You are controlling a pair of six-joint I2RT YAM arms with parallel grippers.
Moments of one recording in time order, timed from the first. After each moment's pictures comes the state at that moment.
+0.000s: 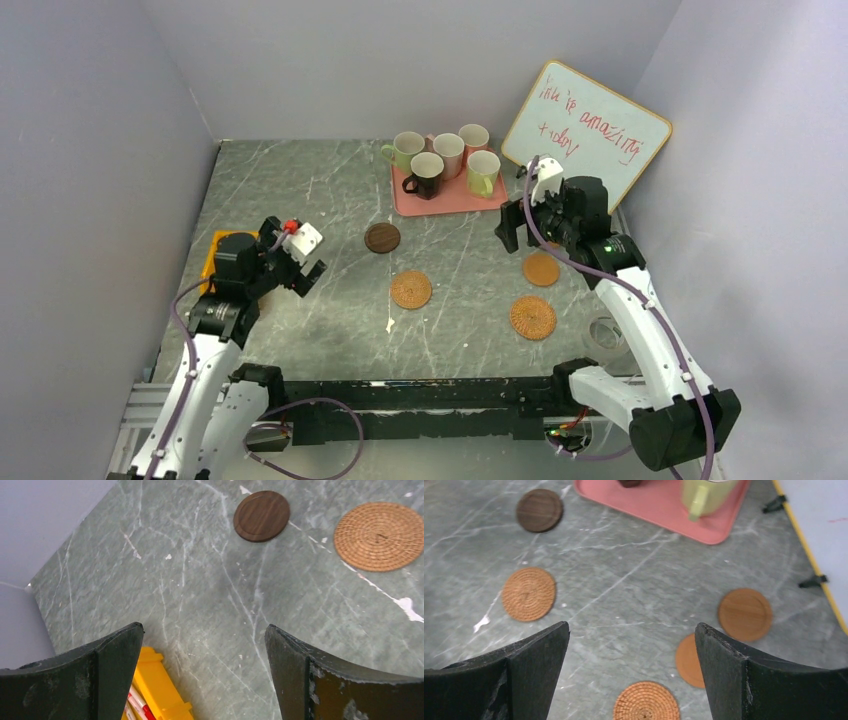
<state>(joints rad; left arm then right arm) -0.12 0.65 0.63 -0.41 0.35 0.56 0.23 1.02 1.03 -0.54 -0.30 -0.11</state>
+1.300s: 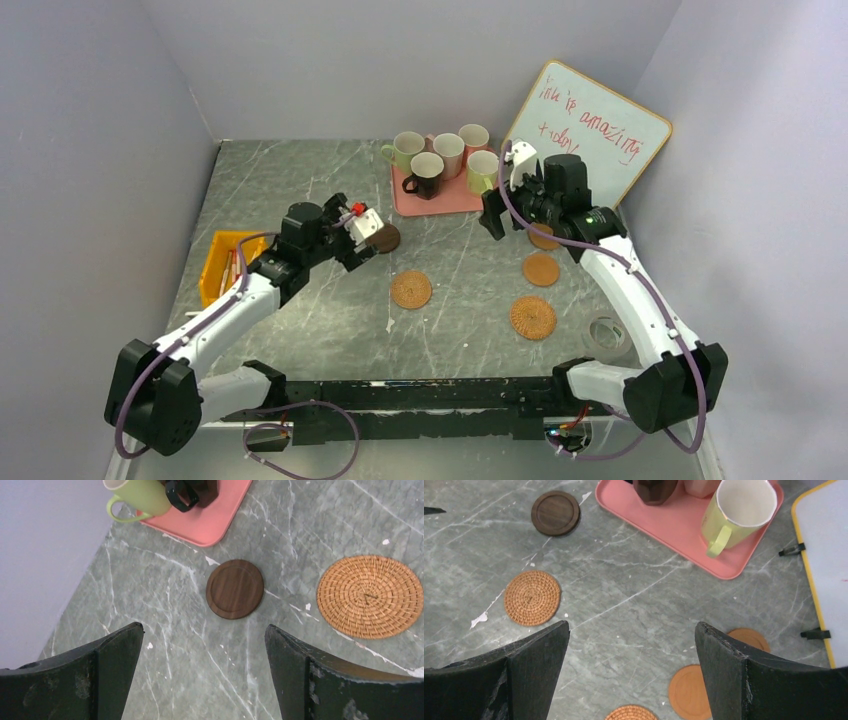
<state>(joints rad) -0.45 1.13 0.72 -0.01 0.22 0.61 0.29 1.20 1.16 -0.54 -0.32 -0.21</state>
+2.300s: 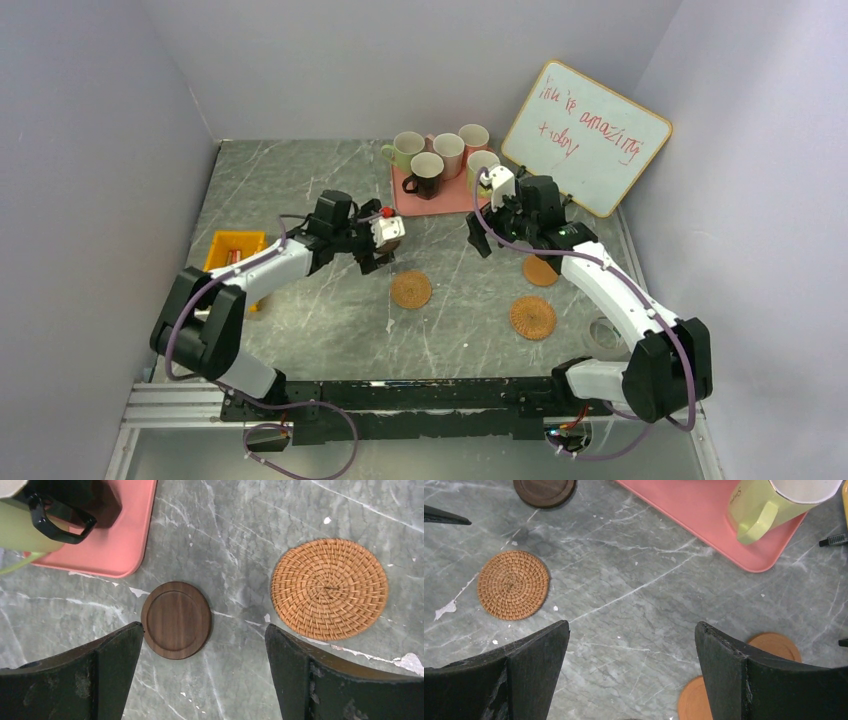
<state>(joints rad) -0.45 1.47 0.85 -0.02 0.51 0.77 0.36 1.25 0.96 -0.32 -0.27 -0.23</state>
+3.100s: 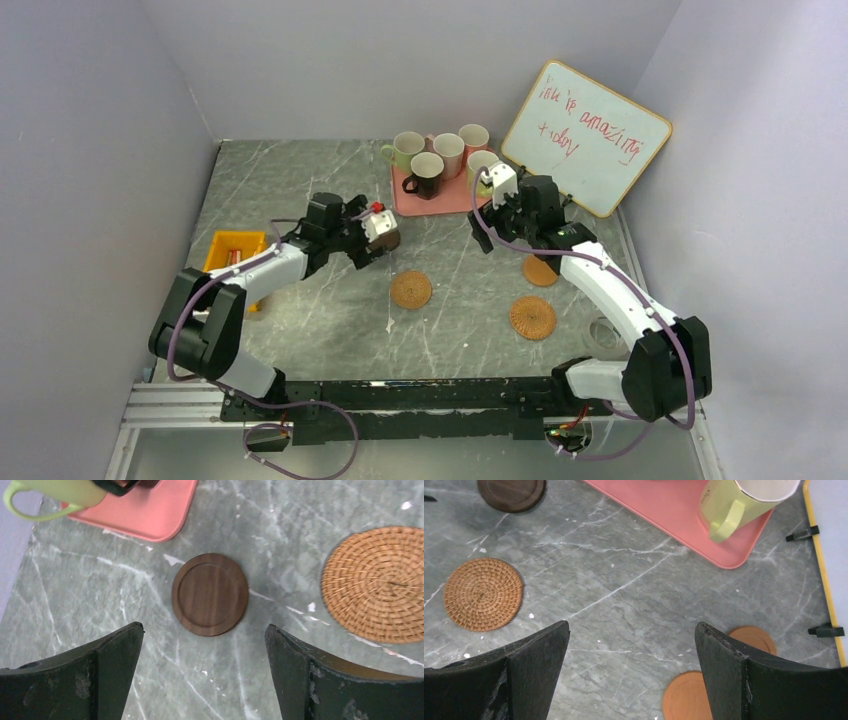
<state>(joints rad) -0.42 1.50 0.81 0.09 0.38 0.71 0.36 1.26 0.95 -0.28 -0.19 -0.24</state>
